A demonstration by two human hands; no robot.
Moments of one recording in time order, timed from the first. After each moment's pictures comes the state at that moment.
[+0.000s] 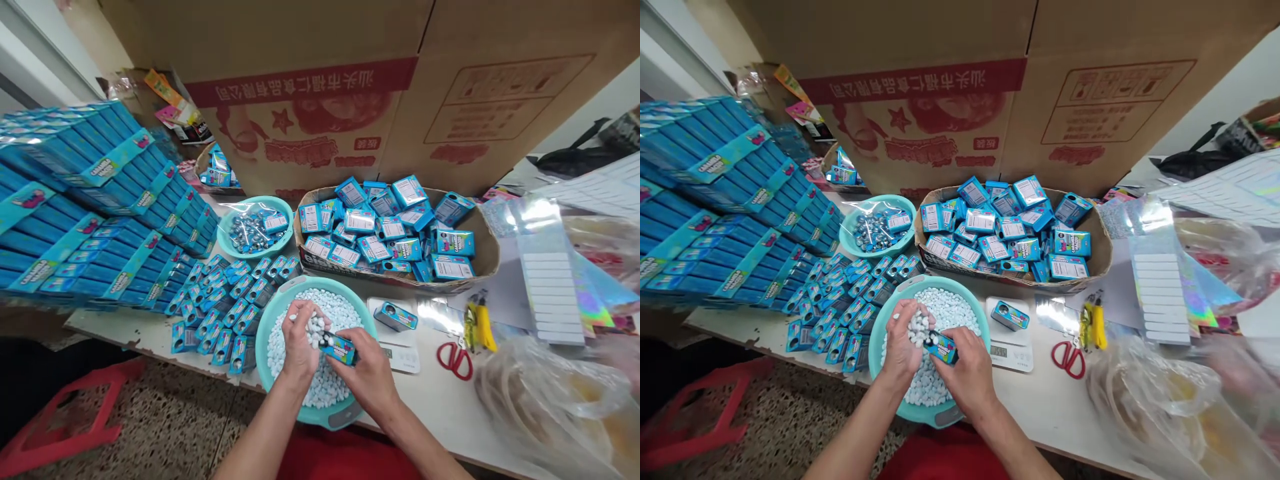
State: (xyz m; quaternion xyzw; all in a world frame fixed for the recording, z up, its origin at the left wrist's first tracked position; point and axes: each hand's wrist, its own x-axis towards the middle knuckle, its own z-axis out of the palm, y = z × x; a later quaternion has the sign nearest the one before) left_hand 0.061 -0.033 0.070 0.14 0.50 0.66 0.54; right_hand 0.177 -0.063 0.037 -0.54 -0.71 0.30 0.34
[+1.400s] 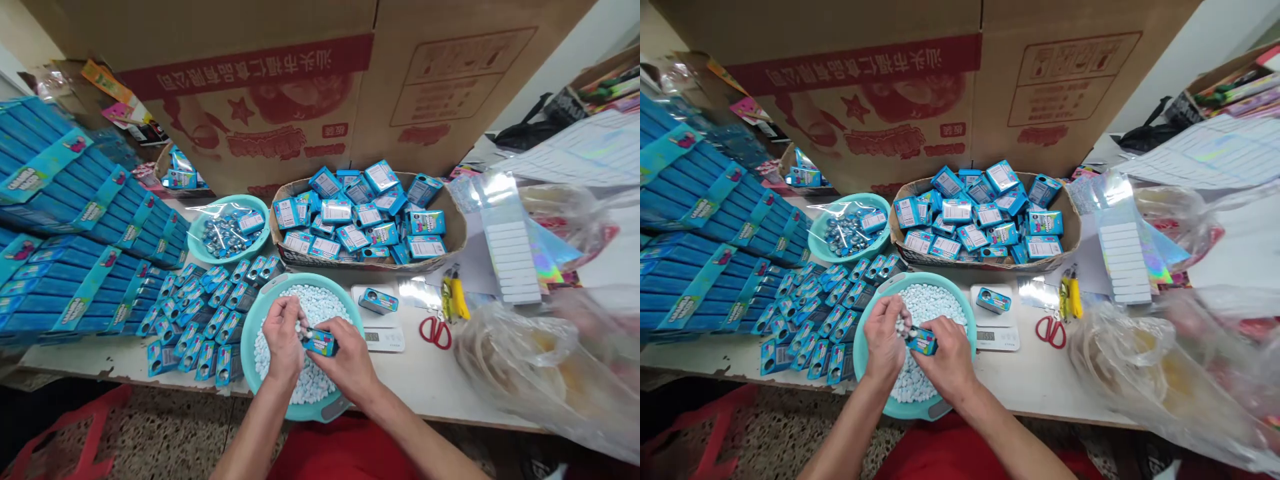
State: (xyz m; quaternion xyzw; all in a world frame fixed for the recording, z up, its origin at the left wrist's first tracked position) left_hand 0.063 -0.027 0.064 0.22 0.56 0.63 0.49; right_hand 0.168 -0.058 0.049 -0.56 -0.68 0.32 0.35
